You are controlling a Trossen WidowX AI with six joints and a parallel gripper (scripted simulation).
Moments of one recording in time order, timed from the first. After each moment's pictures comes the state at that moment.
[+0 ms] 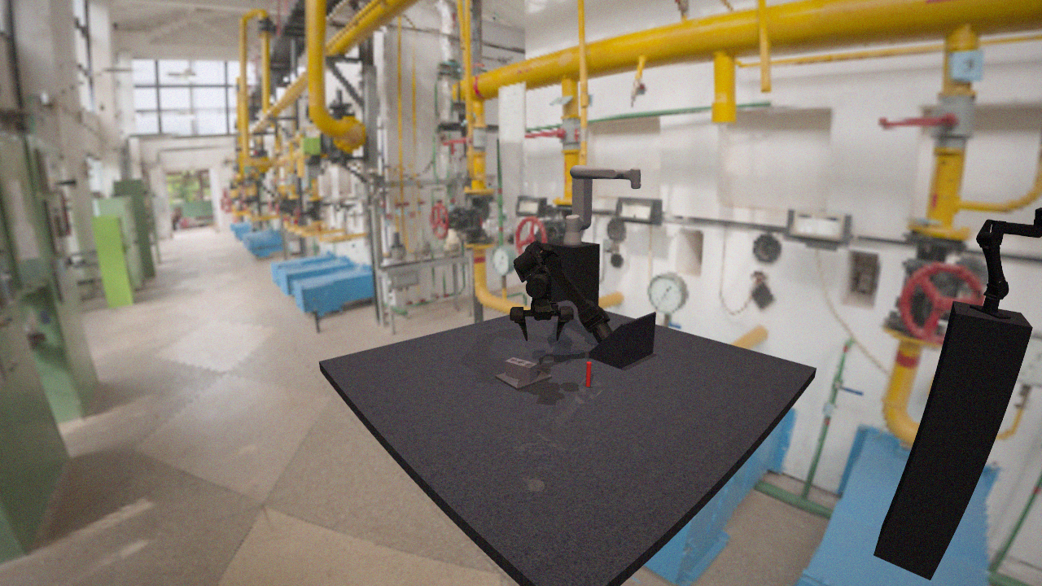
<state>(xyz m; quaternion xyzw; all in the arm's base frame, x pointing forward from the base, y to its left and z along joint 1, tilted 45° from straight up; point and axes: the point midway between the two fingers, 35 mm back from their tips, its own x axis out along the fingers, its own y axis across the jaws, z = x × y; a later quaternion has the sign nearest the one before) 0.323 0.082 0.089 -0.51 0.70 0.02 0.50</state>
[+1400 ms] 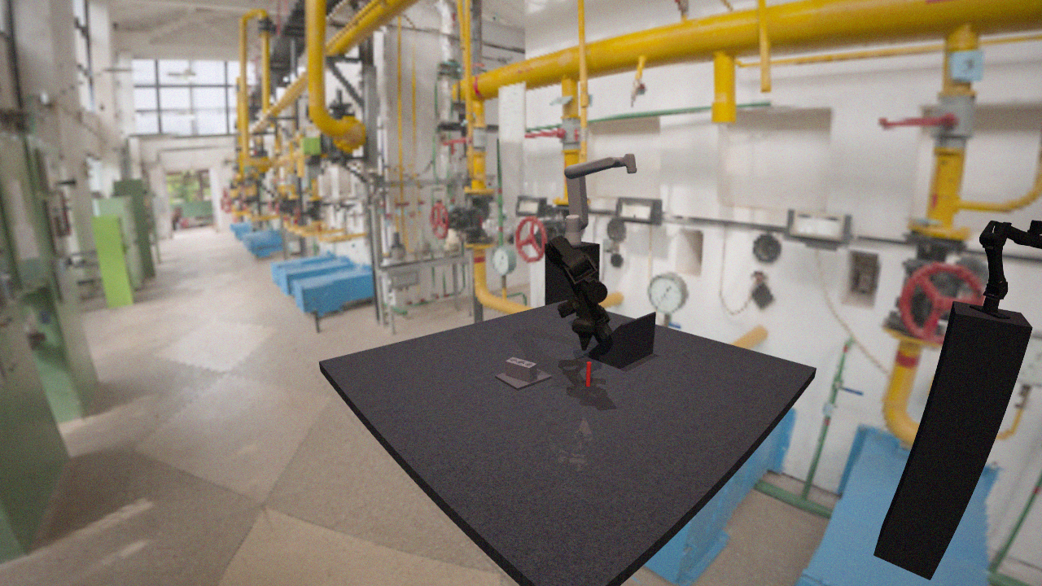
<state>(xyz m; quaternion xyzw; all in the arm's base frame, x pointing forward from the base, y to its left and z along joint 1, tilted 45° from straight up) 0.241 0.154 0.009 0.07 0.46 -0.54 0.71</state>
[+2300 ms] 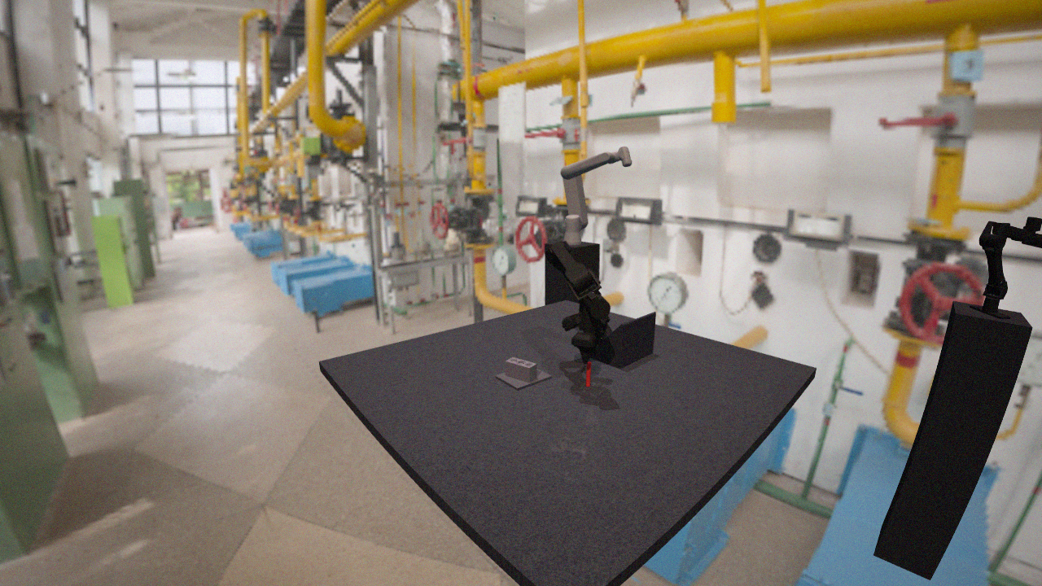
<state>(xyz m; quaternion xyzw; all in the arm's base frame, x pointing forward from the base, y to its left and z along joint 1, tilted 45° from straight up) 0.231 0.129 -0.029 0.13 0.41 -0.57 0.70</state>
